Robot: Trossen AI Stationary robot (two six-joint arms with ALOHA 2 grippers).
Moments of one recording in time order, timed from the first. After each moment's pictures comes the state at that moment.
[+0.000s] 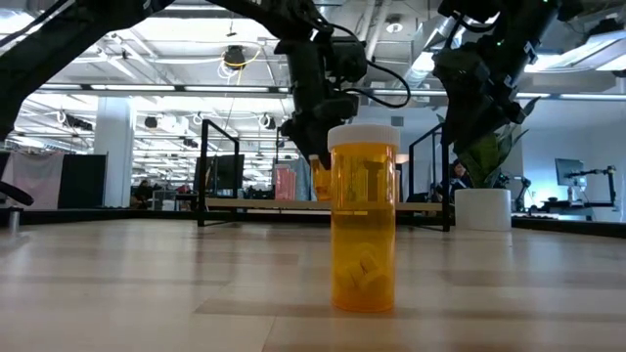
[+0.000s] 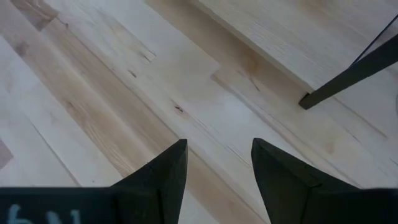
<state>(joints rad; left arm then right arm) 0.34 2.20 2.03 -1.15 -0.06 -0.08 -0.03 1.20 0.82 -0.64 0.29 0.76</state>
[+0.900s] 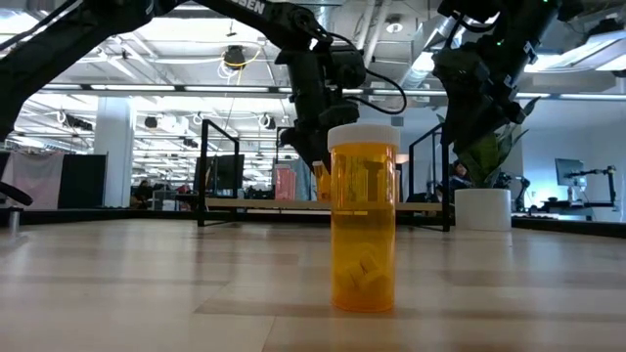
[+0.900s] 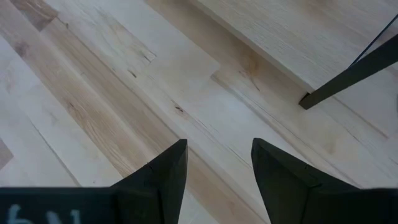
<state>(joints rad) 0.37 2.21 2.02 -1.09 -0.01 -0.13 -0.03 1.20 0.82 -0.64 0.29 0.76</state>
